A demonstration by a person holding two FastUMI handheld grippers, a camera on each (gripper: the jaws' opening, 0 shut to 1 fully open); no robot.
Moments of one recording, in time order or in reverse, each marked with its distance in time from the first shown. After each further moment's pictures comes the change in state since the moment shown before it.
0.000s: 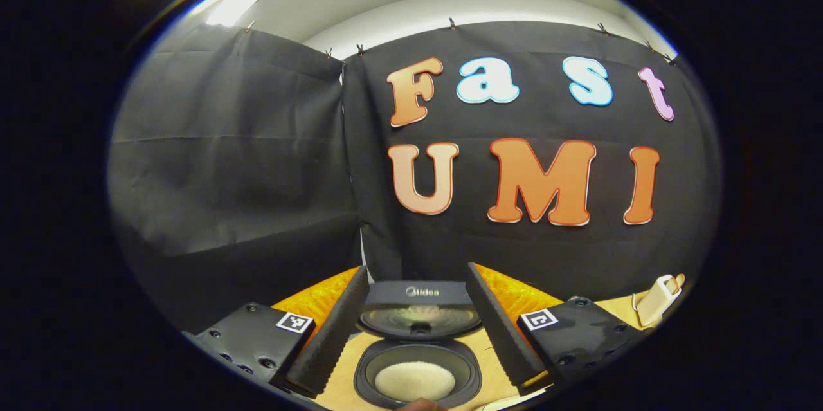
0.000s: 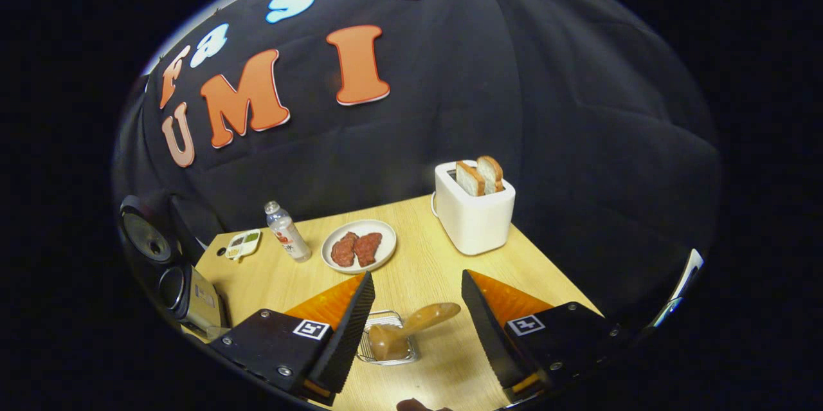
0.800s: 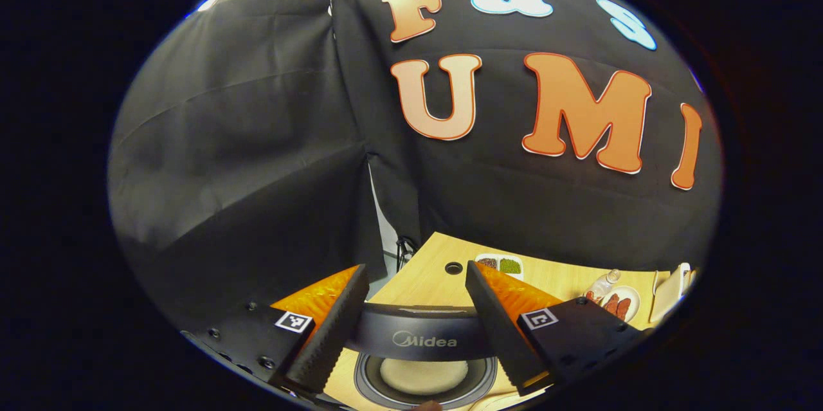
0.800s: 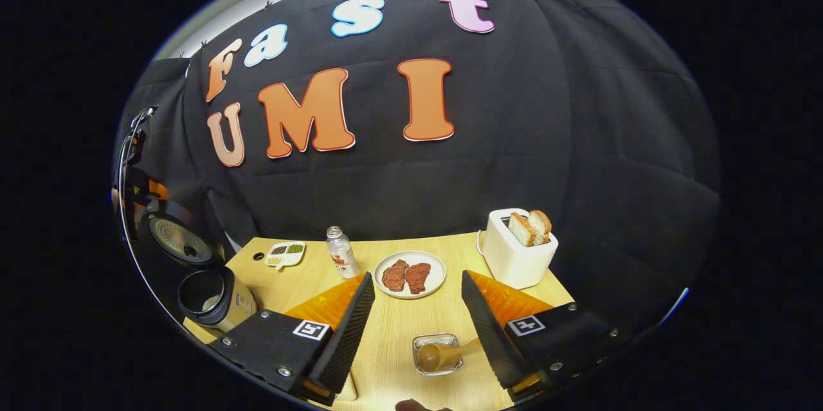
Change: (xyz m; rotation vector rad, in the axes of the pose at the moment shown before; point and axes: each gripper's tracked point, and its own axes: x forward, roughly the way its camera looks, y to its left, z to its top) left arm 0.097 -0.004 -0.106 0.055 0.453 0.059; right arm -0.038 0.090 0.042 -0.114 -0.075 0.138
